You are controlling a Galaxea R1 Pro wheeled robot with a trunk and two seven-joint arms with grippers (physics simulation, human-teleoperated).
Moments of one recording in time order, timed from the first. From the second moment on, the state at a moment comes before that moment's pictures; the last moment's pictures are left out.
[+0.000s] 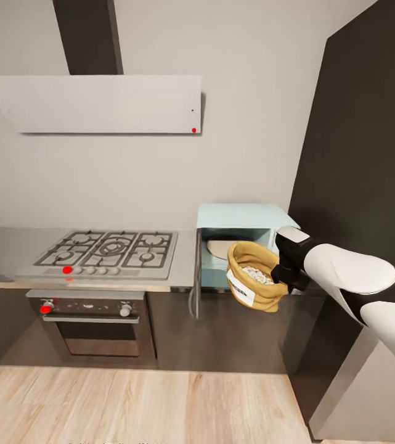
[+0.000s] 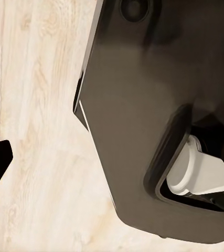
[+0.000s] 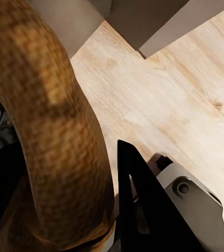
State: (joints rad) left arm 0.00 0.01 0.28 -0.03 0.01 0.00 0.00; right arm -1.47 -0.05 -0.97 0.07 -0.09 0.60 -1.15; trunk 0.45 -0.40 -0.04
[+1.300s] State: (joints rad) left arm 0.00 0.01 0.28 -0.03 0.01 0.00 0.00; right arm -1.42 -0.13 -0.97 0.07 -0.10 0.60 -1.12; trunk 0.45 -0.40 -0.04
